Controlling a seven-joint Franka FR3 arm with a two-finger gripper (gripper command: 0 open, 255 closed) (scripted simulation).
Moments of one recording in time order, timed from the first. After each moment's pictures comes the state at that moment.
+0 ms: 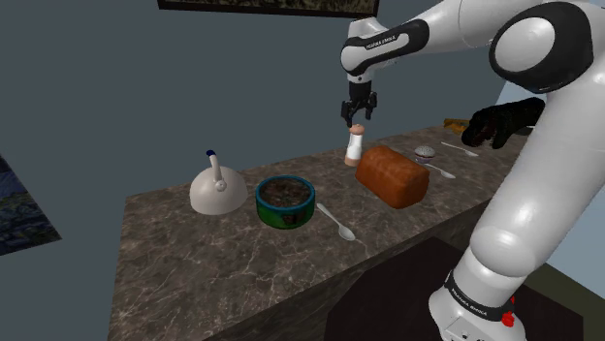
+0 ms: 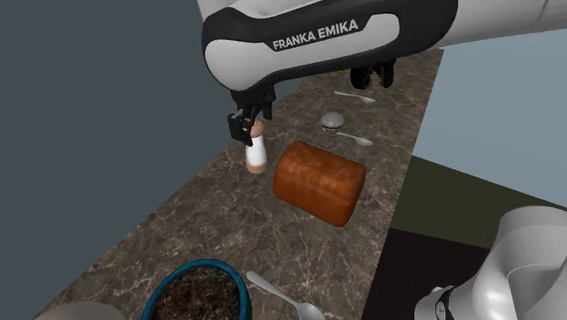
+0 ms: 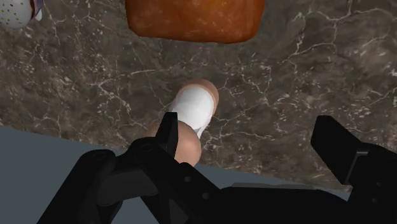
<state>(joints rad) -0.15 0.03 -0.19 -1.87 -0.17 1.91 -0.04</state>
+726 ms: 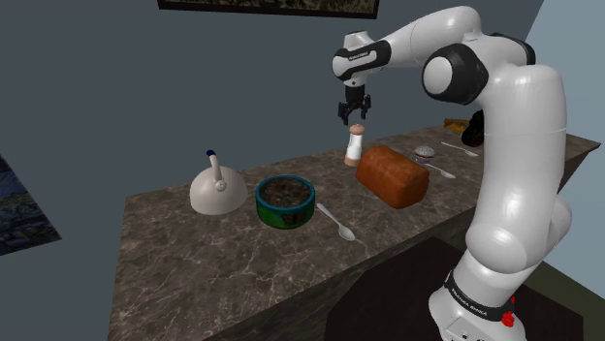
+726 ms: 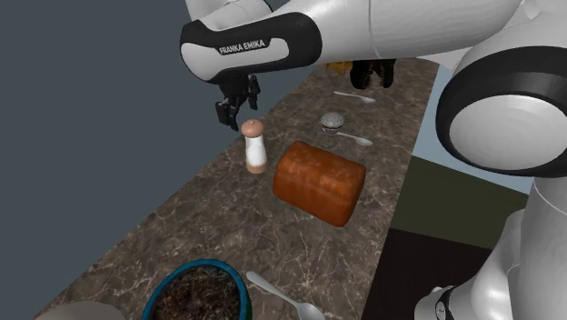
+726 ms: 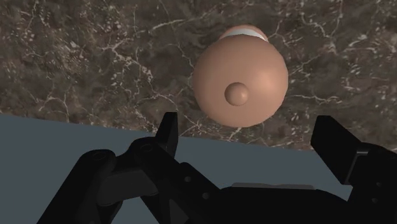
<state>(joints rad) -0.24 0.40 -0.23 -1.47 -0.08 1.88 -0.13</state>
